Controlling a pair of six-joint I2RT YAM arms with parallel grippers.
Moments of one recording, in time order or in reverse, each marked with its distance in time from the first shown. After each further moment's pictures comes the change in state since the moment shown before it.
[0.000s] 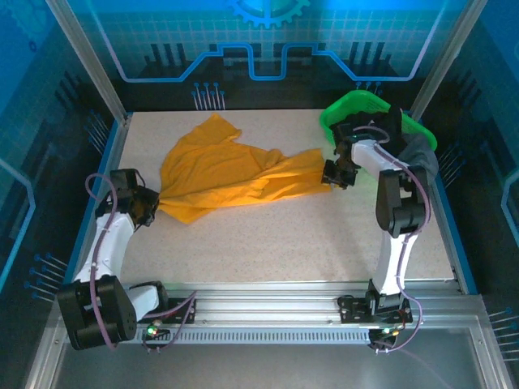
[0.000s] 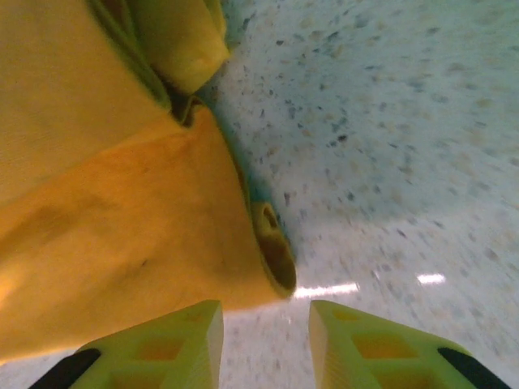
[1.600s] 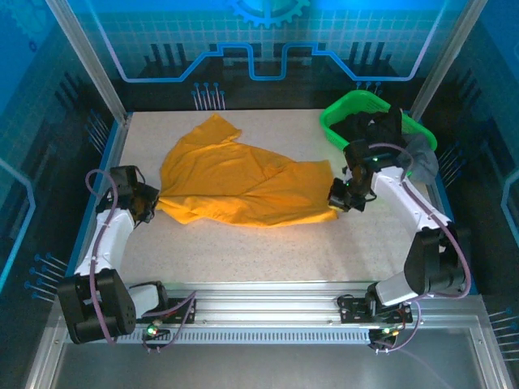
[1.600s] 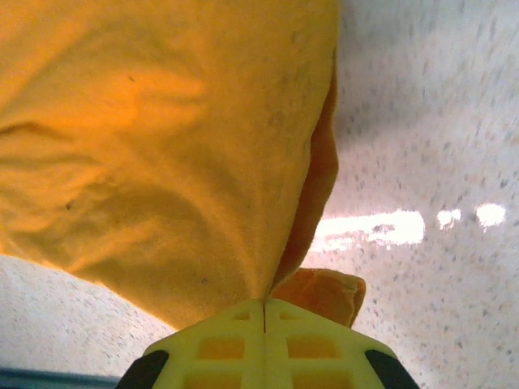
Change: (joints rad) left arm 0.000 0.035 0.020 0.031 -0.012 0.011; right arm 0.061 -0.535 -0.343 -0.190 -0.150 0.161
